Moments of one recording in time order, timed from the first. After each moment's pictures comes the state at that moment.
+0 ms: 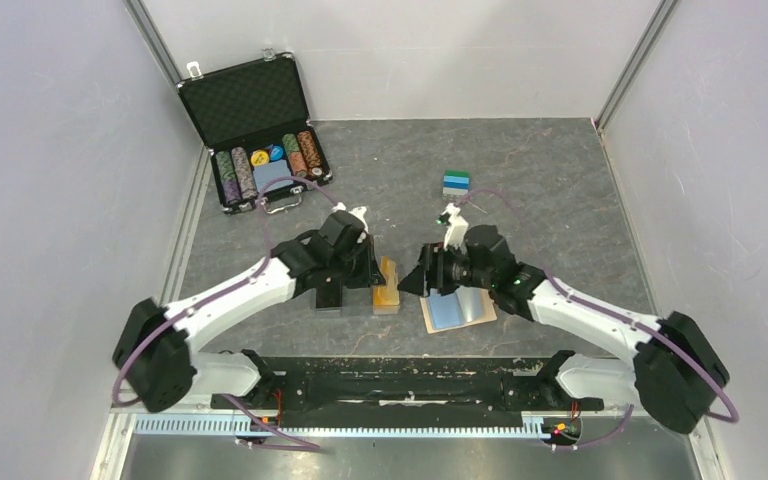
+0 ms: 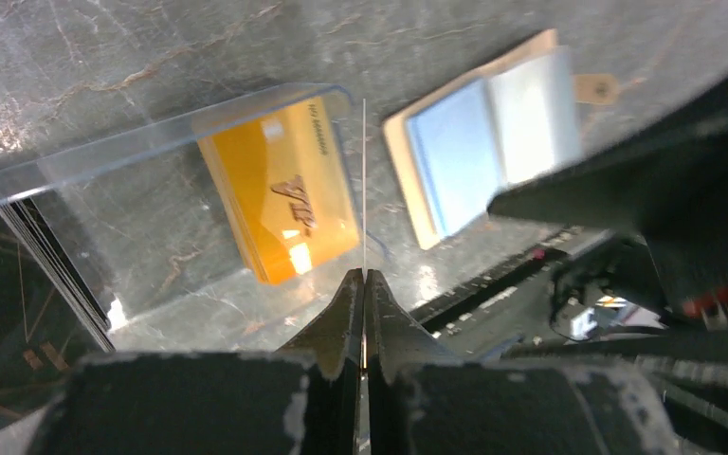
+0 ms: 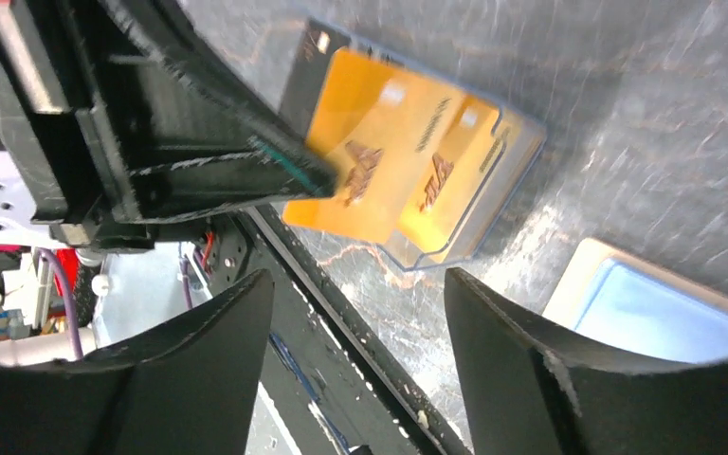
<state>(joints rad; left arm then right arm) -0.76 1.33 0.89 -0.45 0.11 -0.72 0.75 1.22 0.61 0.08 -0.36 0.66</state>
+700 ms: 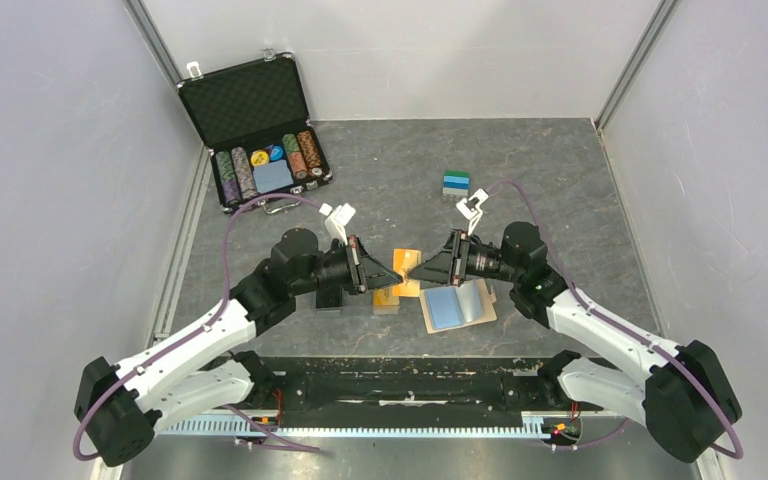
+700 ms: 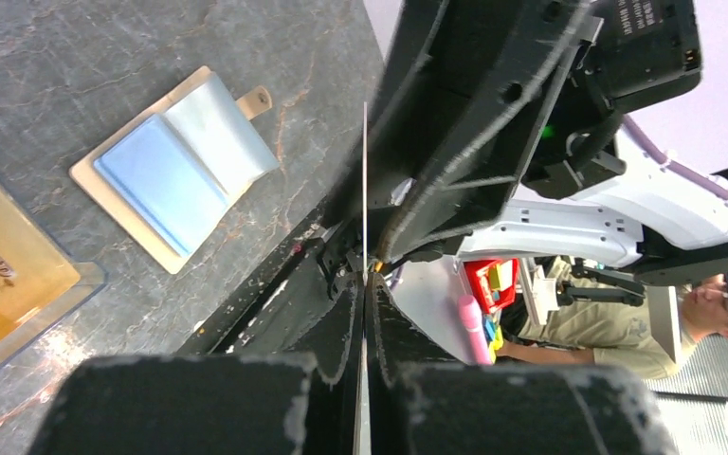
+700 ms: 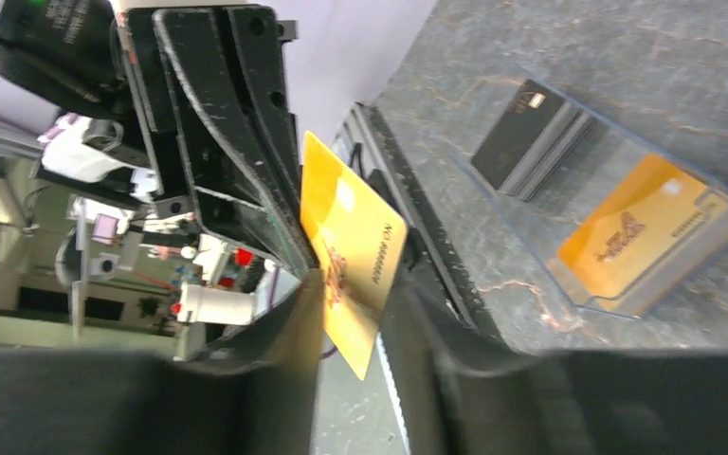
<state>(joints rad) -0.76 0.93 0.65 0.00 0.40 -0.93 0.58 1.05 0.53 0.39 -0.73 0.89</state>
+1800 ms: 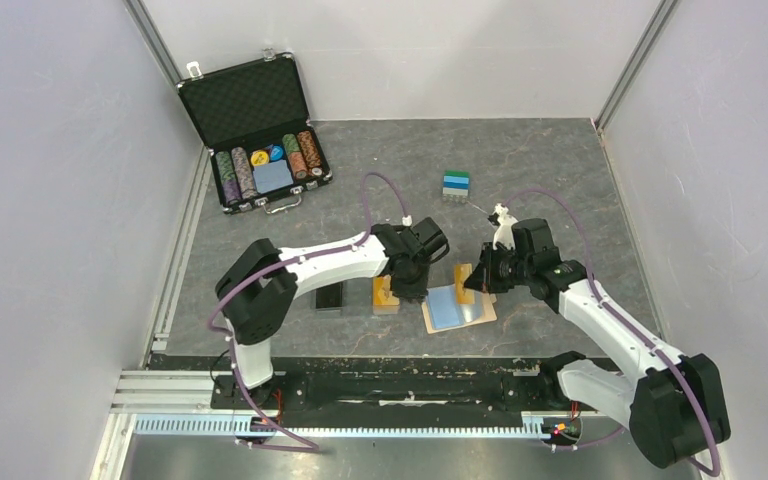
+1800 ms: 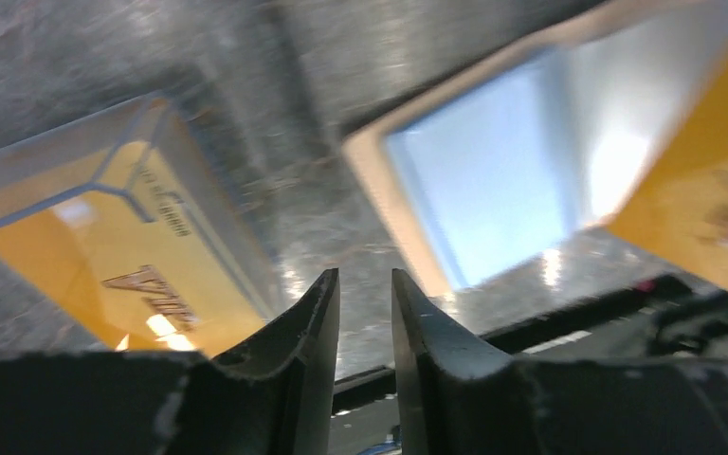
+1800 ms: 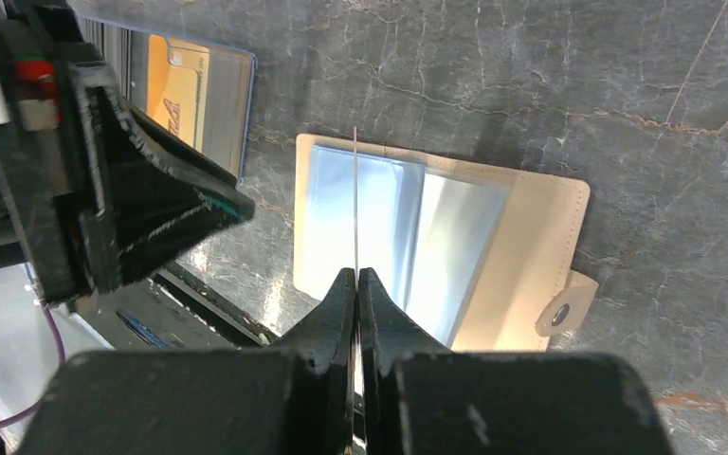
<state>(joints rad) -0.98 1.83 1.33 -0.68 0.00 -0.76 0.34 1.05 0.59 -0.37 -0.41 0.37</state>
